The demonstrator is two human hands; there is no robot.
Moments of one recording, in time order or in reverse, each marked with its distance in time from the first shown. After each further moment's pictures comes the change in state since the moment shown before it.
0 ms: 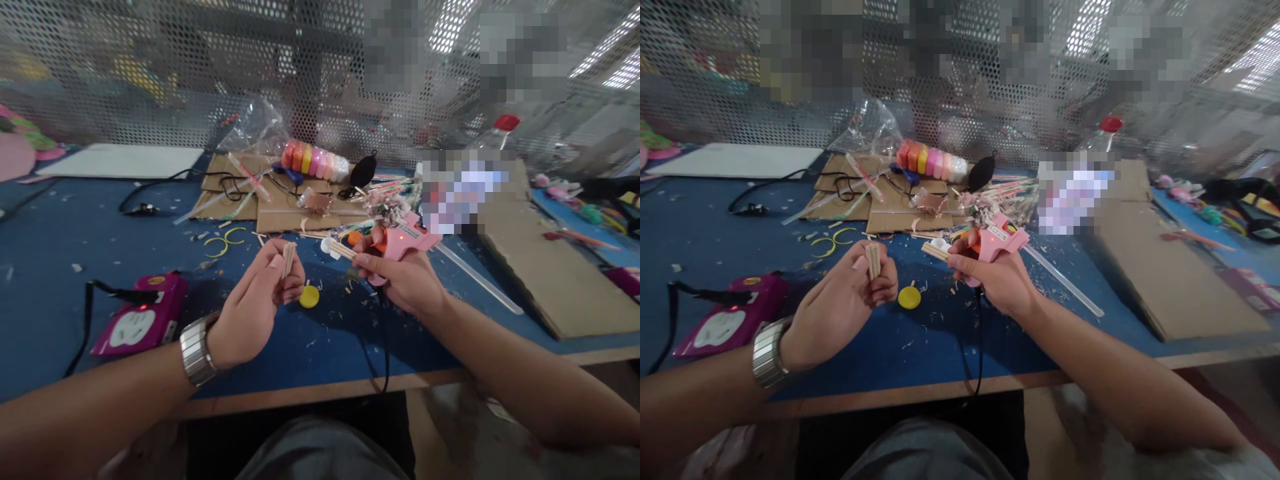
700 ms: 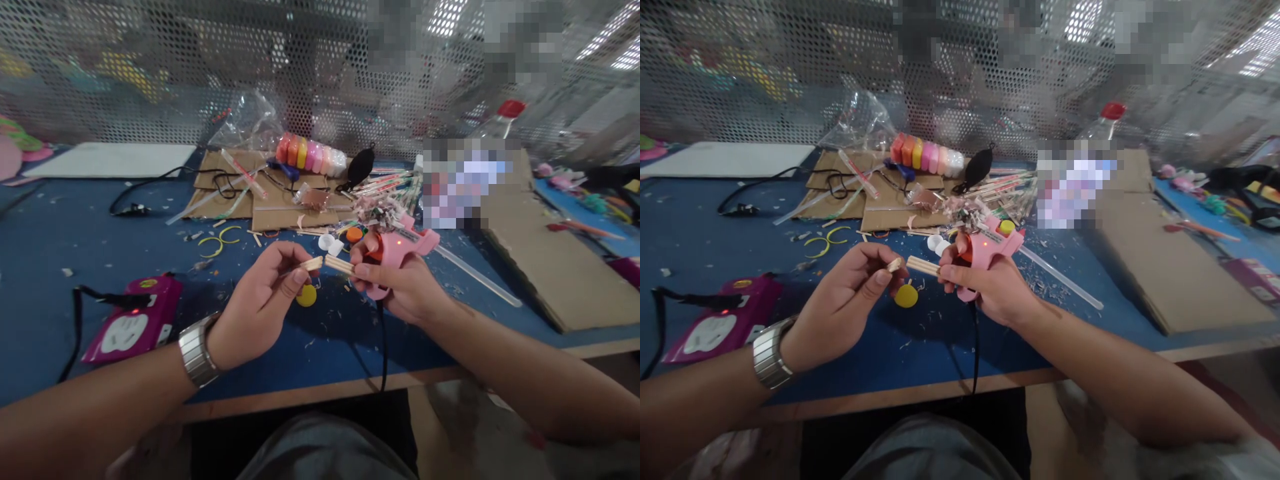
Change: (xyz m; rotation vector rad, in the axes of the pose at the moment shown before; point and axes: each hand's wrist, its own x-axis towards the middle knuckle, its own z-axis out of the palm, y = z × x) left_hand -0.001 -0.011 -0.012 0.520 -0.071 0.206; right_hand -0.014 -0.004 0.011 0.181 -0.127 0.084
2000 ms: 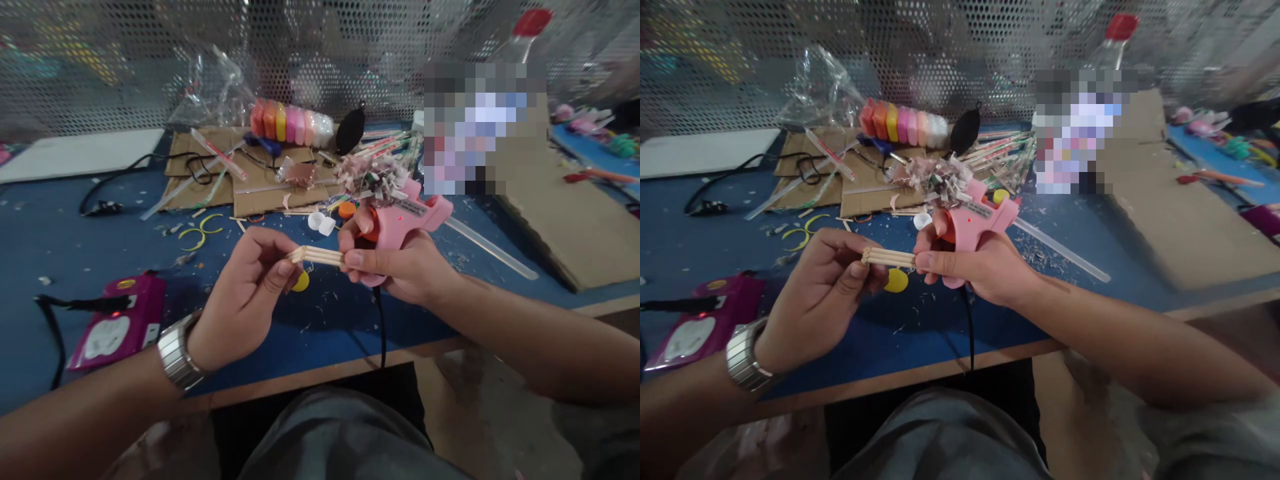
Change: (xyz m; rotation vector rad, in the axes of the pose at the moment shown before) left_hand -0.001 0.004 0.003 -0.101 -0.031 0.049; right_hand -0.007 -0.007 0.001 -0.057 -0.129 -0.002
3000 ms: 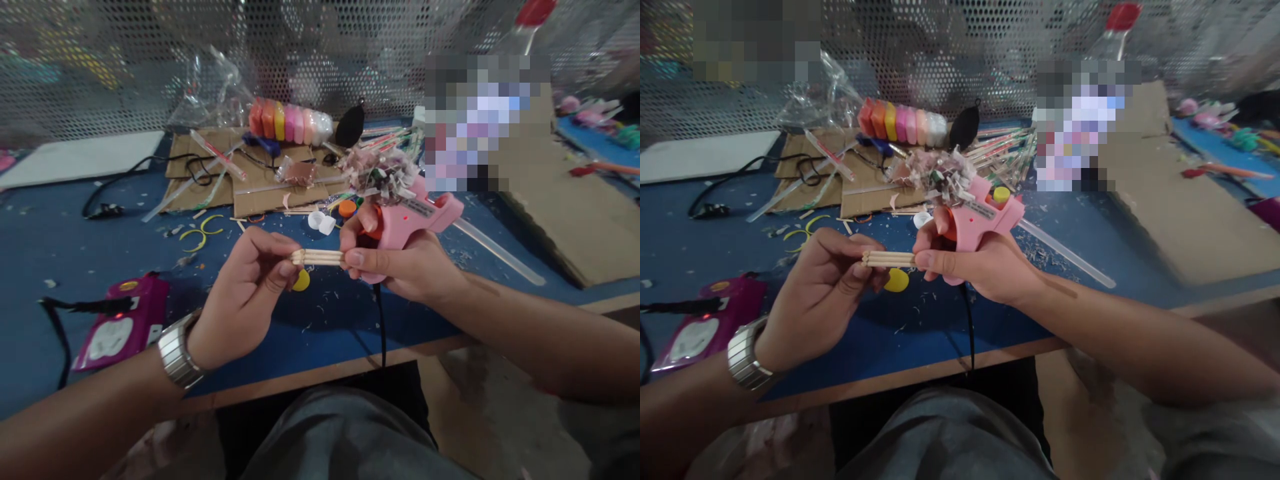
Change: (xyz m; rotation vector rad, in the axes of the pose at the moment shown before) left_hand 0.002 -0.003 -0.002 0.029 -0.023 0.039; right_hand -0.002 0.001 -0.005 -0.064 0.003 -0.057
